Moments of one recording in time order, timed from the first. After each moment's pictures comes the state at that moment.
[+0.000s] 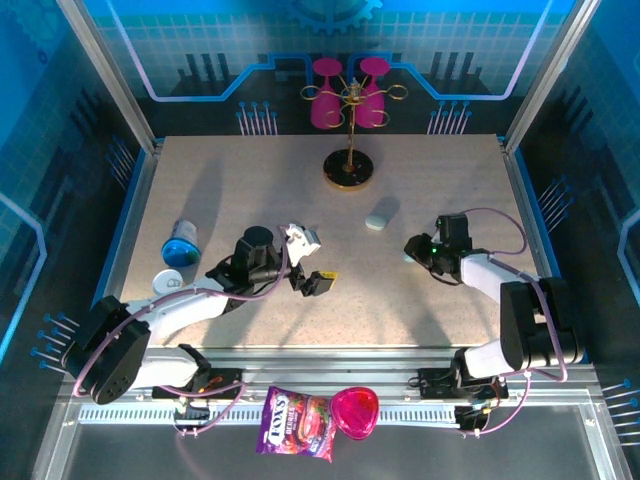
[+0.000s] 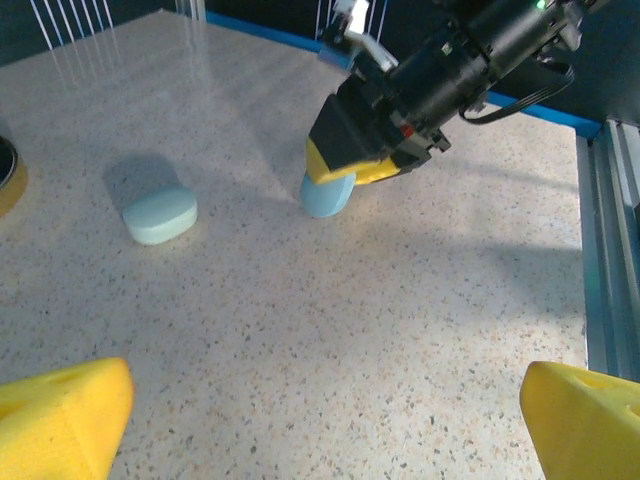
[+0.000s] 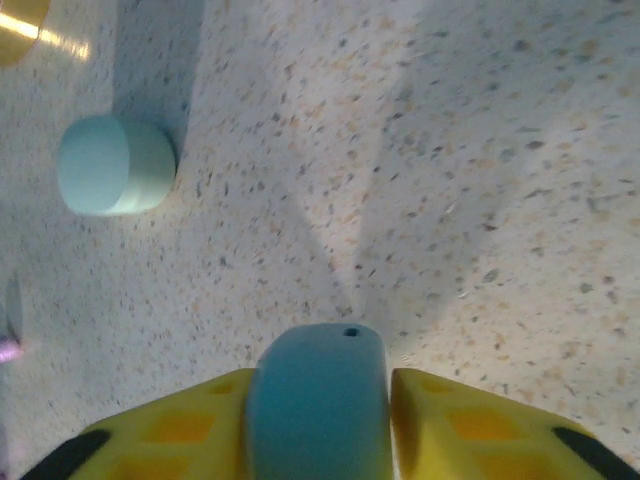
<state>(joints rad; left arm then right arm) -0.60 1.28 0.57 0.33 0.48 0.07 0.08 1.43 0.61 -0.10 -0.24 0.69</state>
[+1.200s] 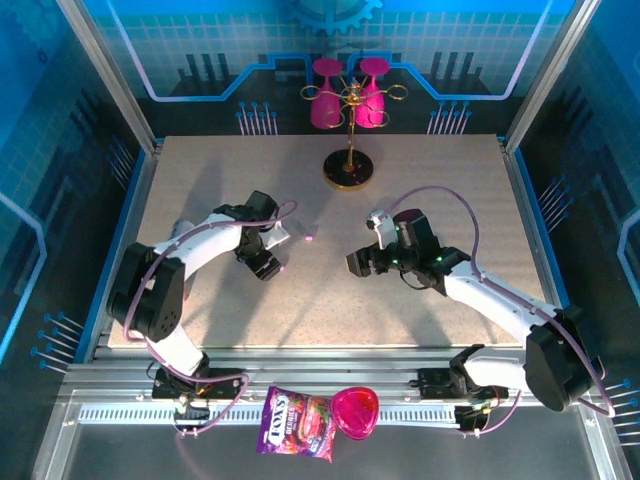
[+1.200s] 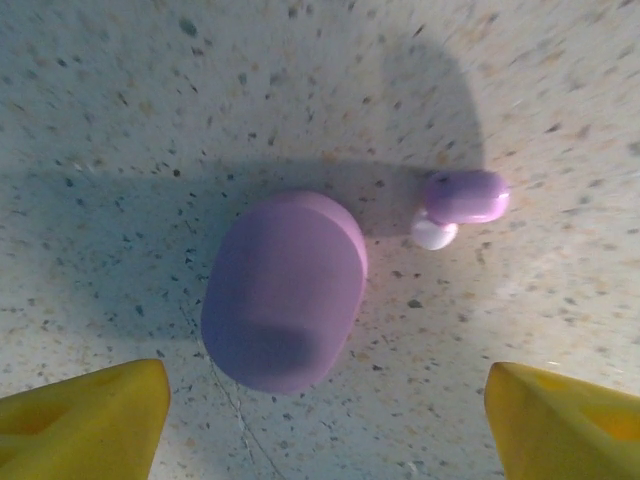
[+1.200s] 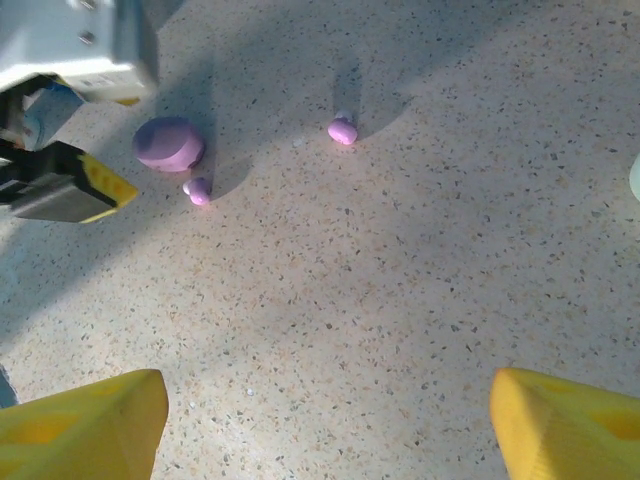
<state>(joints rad) -0.35 1.68 1.08 -0.81 -0.07 0.39 0.52 1.24 0.74 -0.22 -0.30 0.17</state>
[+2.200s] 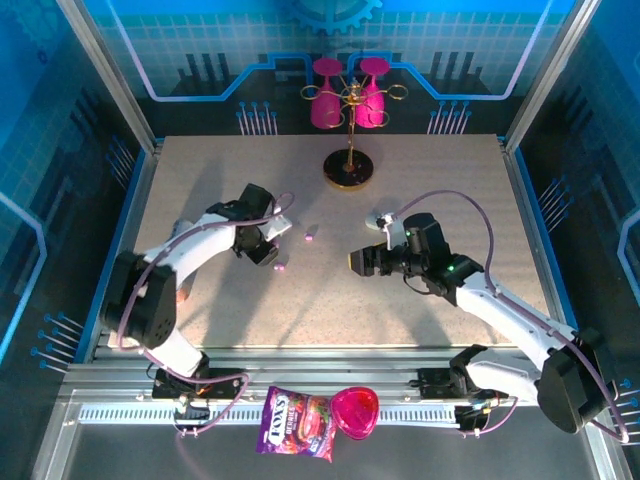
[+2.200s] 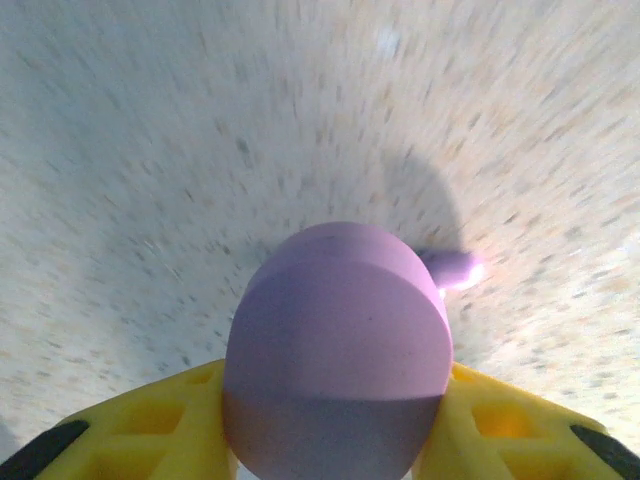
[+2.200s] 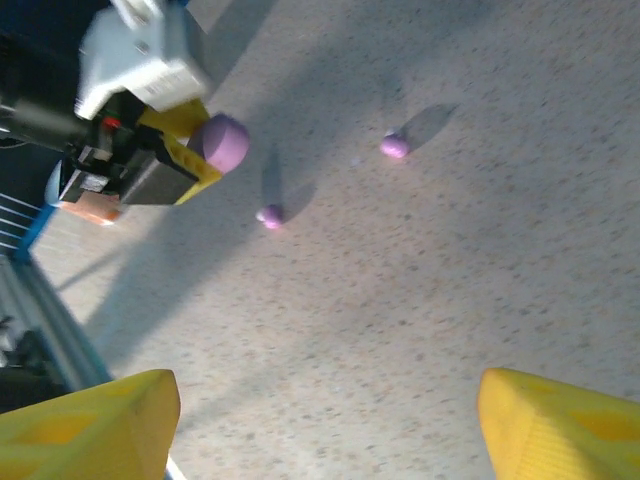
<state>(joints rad) -0.35 1.56 1.08 -0.72 0.02 0.41 0.52 1.11 0.70 -0.22 -0.39 0.40</state>
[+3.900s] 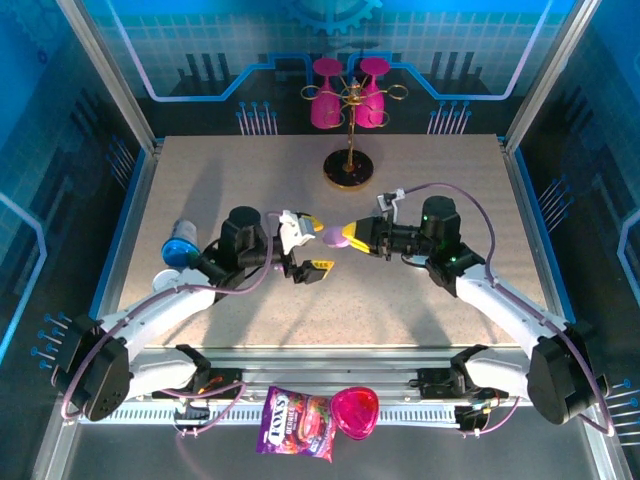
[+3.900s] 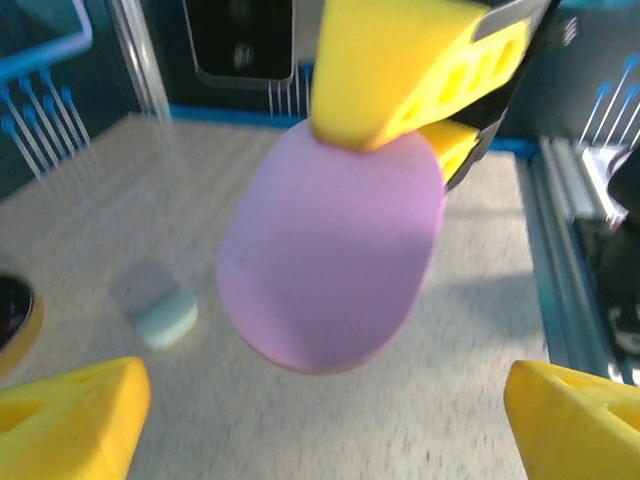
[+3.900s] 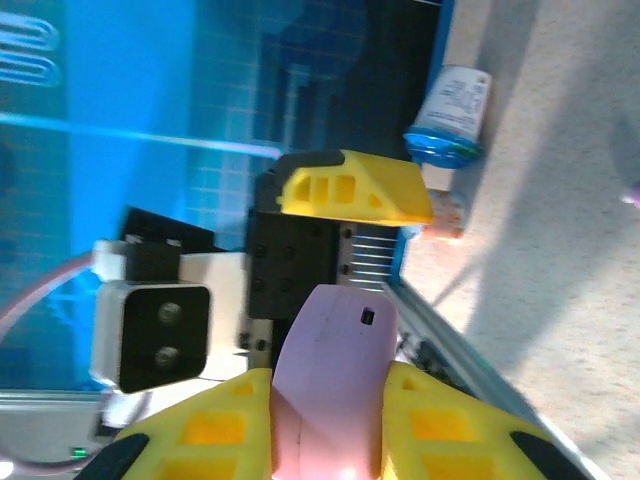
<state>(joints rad) -0.53 1.19 0.68 0.27 0.68 0.18 0.41 1.17 0.70 0.32 -0.91 1.27</state>
